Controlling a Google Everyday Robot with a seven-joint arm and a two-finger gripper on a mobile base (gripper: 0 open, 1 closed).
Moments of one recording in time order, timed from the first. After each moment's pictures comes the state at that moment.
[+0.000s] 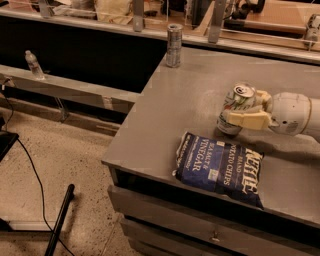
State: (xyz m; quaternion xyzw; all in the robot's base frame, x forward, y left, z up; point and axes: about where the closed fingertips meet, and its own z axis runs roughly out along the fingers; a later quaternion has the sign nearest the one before) arm 0.531 -0.190 0.891 -0.42 0.60 0.37 0.57
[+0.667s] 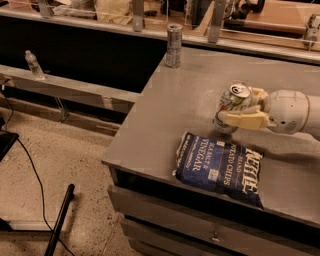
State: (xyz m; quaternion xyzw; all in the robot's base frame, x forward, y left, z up) arm 0.517 -0.173 0.901 -0.46 0.57 0.38 0.57
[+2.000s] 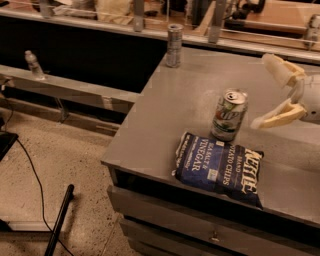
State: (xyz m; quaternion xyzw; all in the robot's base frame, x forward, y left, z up) arm 0.514 -0.216 0.955 -0.46 0.52 0.32 0.64
